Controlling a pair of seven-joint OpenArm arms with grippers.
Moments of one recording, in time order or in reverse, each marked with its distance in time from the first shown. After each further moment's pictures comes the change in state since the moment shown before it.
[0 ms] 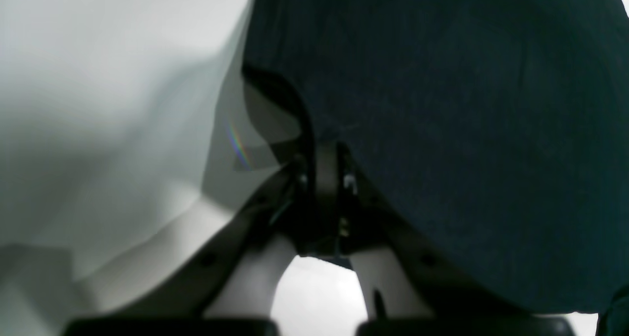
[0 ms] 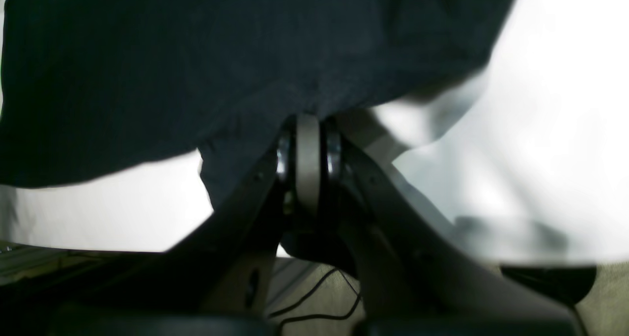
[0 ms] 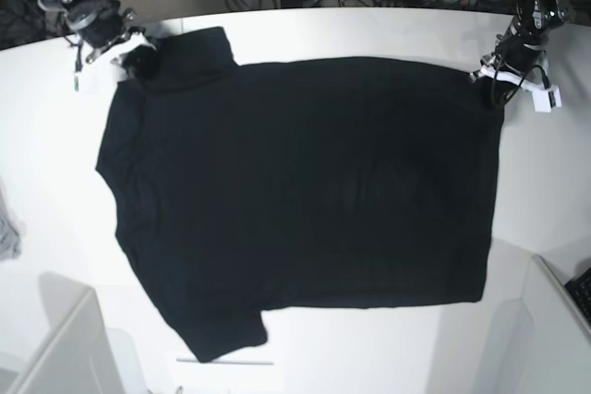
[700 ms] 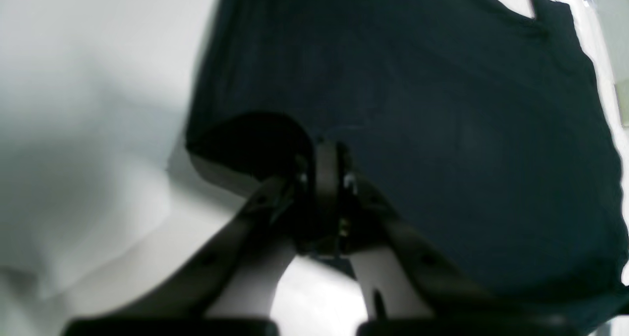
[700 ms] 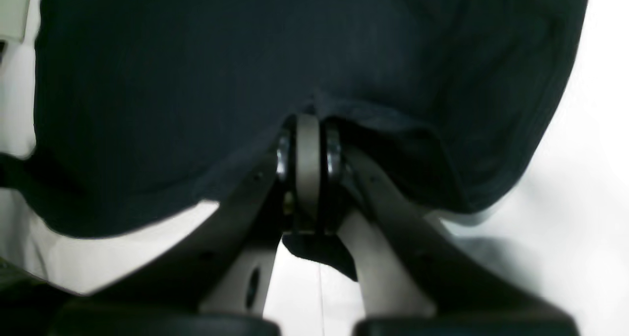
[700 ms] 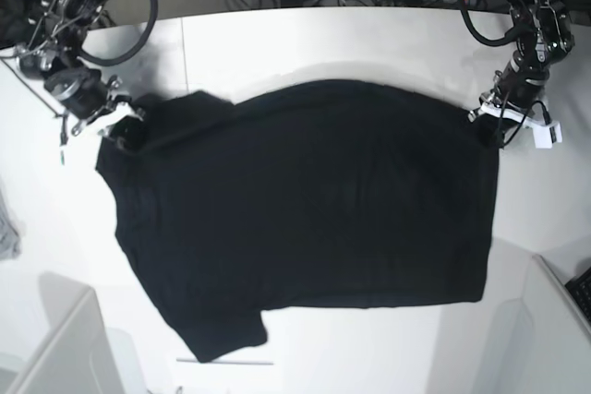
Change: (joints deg) left arm -9.6 1.4 -0.2 -0.7 0.0 0.2 3.9; right arm 18.1 2.8 0.0 0.0 -0.1 -4.4 -11.0
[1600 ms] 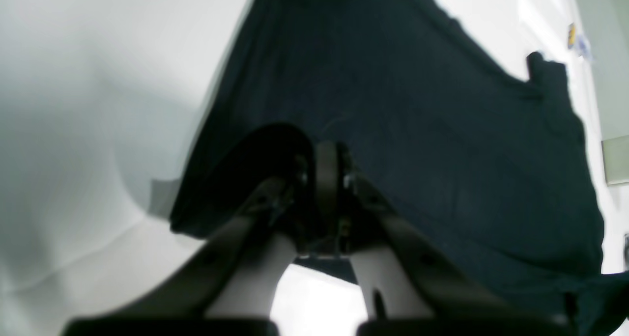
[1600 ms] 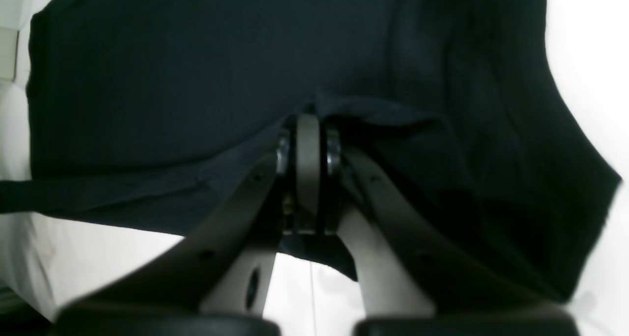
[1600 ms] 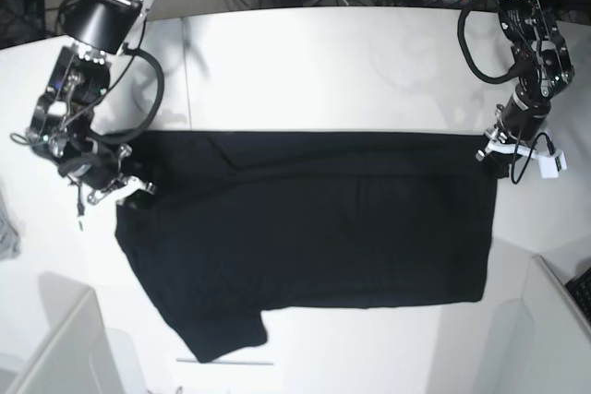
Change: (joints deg) left arm -11.4 1.0 -0.8 -8.9 0.3 0.2 0.1; right arm 21.1 0.8 -4.7 -22.1 -9.0 0.0 0.1
